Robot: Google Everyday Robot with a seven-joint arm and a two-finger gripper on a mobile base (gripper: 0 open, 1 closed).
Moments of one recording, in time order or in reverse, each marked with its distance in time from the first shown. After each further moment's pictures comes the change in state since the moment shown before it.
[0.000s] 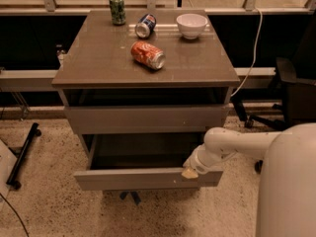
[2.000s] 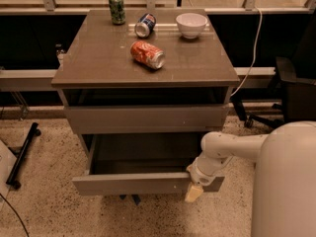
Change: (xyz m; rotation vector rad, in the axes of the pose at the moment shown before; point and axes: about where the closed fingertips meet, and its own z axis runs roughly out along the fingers) arm 0.033 0.054 0.010 -0.205 0.111 -0.176
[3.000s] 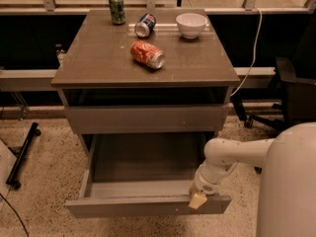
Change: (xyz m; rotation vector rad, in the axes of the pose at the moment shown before) arm 0.016 0.033 -0.002 -0.028 0.032 0.077
